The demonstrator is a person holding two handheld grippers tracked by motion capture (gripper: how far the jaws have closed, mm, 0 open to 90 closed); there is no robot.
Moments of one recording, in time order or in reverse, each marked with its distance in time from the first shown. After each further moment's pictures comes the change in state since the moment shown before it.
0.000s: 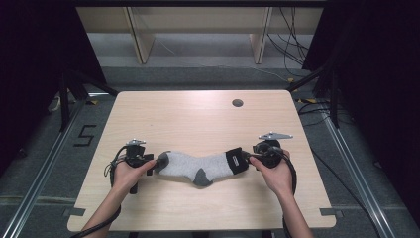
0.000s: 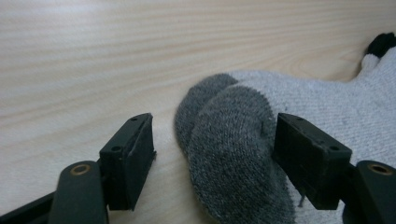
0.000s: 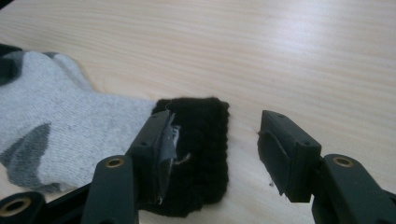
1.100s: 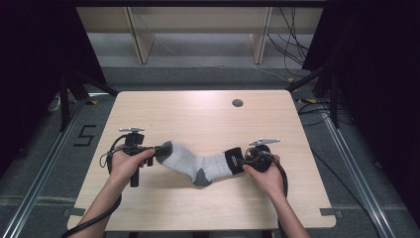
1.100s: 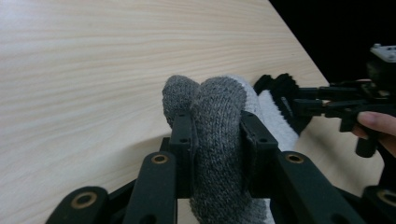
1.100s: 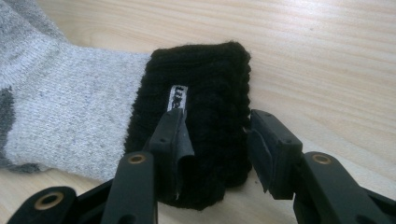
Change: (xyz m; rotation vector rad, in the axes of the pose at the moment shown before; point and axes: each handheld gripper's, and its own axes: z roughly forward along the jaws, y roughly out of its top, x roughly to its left) left arm -0.041 0.047 -0.040 -0.025 -0.225 -0.044; right arm 0.003 -0.020 0.034 0.116 0.017 0.034
